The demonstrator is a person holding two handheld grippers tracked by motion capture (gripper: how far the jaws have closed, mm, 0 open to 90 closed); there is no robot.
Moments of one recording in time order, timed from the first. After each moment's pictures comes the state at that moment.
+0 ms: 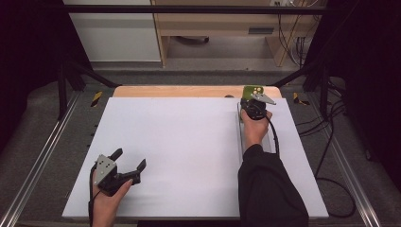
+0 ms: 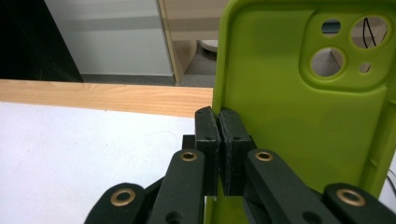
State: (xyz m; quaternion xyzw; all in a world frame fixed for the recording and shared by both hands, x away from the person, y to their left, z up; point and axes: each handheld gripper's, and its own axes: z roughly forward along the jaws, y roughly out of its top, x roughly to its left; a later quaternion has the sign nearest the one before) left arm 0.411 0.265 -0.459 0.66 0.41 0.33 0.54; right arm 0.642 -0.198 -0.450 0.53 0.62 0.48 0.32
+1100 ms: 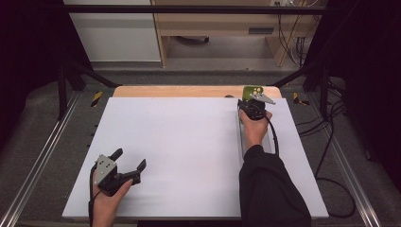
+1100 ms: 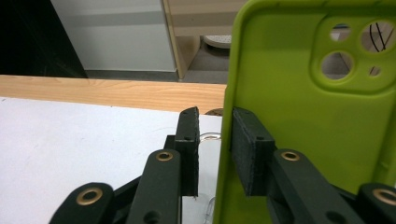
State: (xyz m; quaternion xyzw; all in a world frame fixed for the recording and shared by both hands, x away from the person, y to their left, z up) left arm 0.411 0.265 -0.460 0.66 0.41 0.33 0.54; right arm 0.640 -0.196 -0.447 0.53 0.63 0.47 0.31
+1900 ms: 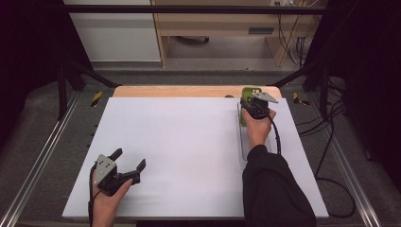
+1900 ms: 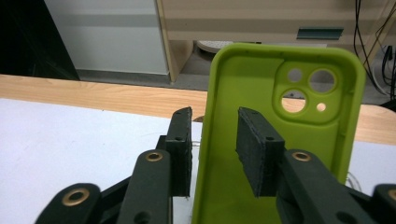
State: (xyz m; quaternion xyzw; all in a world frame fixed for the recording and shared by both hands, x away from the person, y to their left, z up) left arm 0.411 0.265 -0.460 0.66 0.42 0.33 0.53; right arm 0.635 -0.202 -0.436 0.52 0.63 0.46 0.34
